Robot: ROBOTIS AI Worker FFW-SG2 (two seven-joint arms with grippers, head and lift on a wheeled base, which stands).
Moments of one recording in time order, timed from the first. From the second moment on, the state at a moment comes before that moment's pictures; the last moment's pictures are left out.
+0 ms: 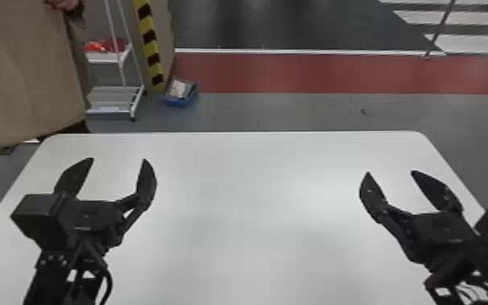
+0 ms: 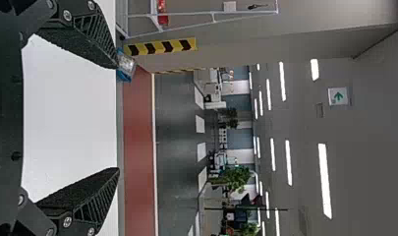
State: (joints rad) left arm 0.40 0.14 -0.03 -2.07 0.08 0.04 0.10; right arm 0.46 -0.07 -0.11 -2.17 -0.17 0.19 0.16
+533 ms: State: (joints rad) left arm 0.35 0.14 -0.04 -2.03 0.07 0.05 0.09; right arm 0.40 -0.08 -0.12 -2.11 -0.17 0.18 0.16
